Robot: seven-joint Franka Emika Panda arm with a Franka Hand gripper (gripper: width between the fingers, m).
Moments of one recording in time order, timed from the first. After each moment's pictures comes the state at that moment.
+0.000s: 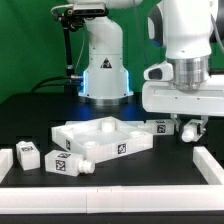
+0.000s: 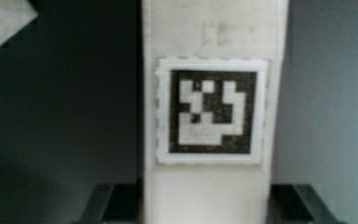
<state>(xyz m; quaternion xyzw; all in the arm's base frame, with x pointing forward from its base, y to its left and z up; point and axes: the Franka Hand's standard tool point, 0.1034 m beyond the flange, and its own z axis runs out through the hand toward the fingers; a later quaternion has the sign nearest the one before) 0.436 0.163 0.022 -0.96 0.26 0.03 0.05</state>
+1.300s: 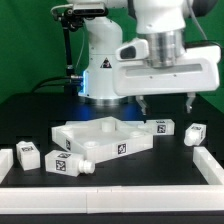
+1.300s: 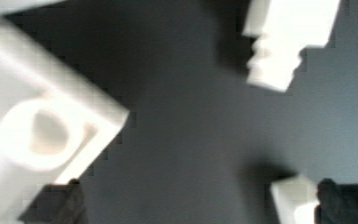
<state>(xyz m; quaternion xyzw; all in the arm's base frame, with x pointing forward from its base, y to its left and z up) 0.475 0.074 0.088 -0.99 0.10 0.02 0.07</state>
